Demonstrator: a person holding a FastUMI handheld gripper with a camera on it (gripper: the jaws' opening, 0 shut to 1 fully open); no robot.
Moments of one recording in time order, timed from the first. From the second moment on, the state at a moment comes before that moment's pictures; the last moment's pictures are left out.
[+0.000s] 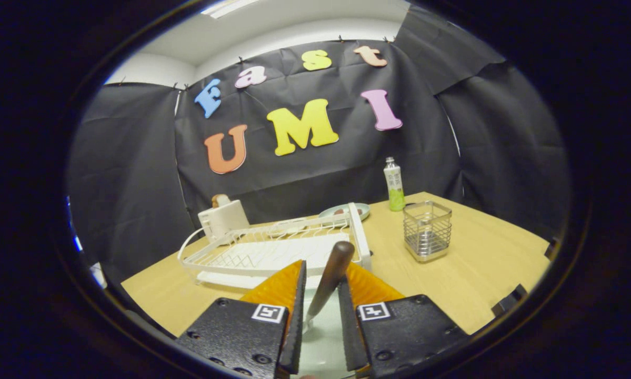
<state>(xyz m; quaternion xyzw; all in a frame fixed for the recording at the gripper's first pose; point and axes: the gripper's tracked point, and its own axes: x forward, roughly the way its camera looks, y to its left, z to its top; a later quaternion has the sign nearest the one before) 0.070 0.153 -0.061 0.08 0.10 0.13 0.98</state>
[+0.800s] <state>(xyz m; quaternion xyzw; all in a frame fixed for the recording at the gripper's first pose) 0.028 0.057 0.012 -0.01 0.00 0.06 1.00</state>
